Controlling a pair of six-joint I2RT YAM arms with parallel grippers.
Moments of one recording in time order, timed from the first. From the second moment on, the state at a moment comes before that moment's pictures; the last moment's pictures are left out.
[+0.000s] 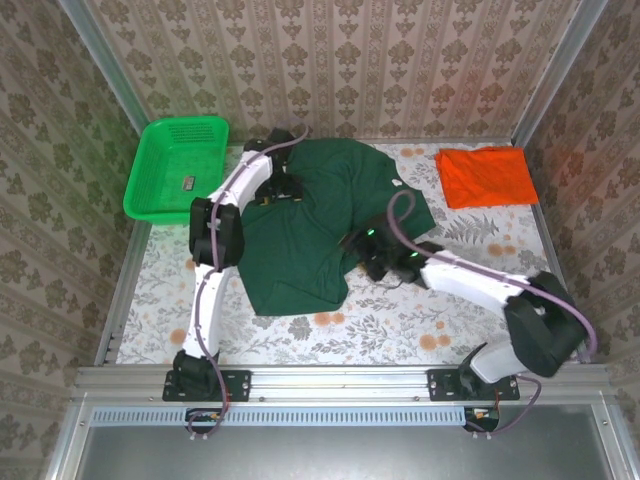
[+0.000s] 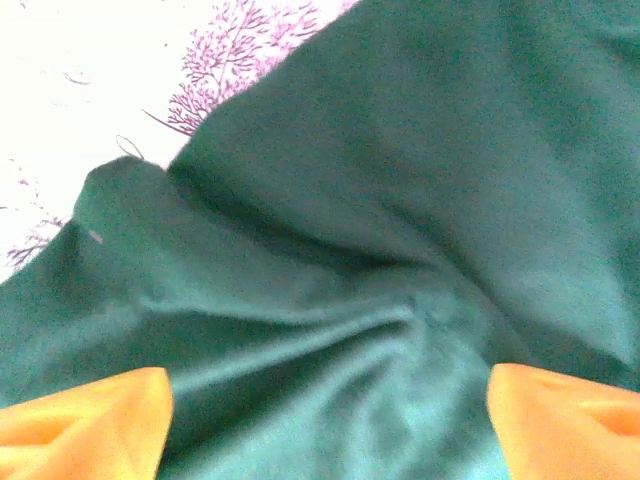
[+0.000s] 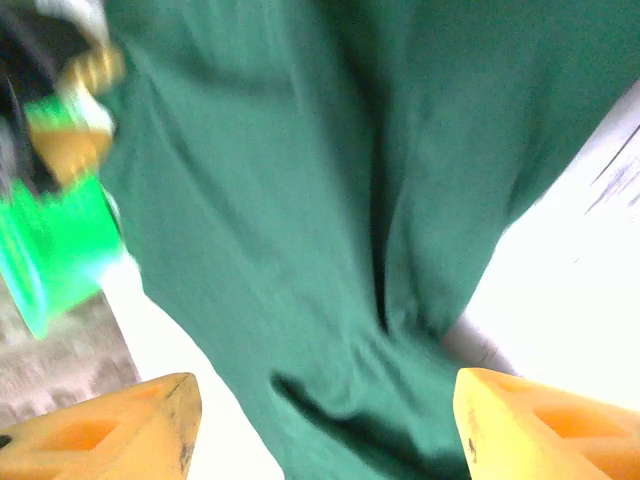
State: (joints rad) left arm -0.38 2.41 2.23 -1.14 -0.03 -0.43; right arm 0.57 1.41 0.85 -0.22 -0.07 1.34
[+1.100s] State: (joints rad) left arm -0.43 1.89 1.23 -0.91 0.01 -0.50; right arm 0.07 2.06 1.51 -0.69 -0.12 0.44
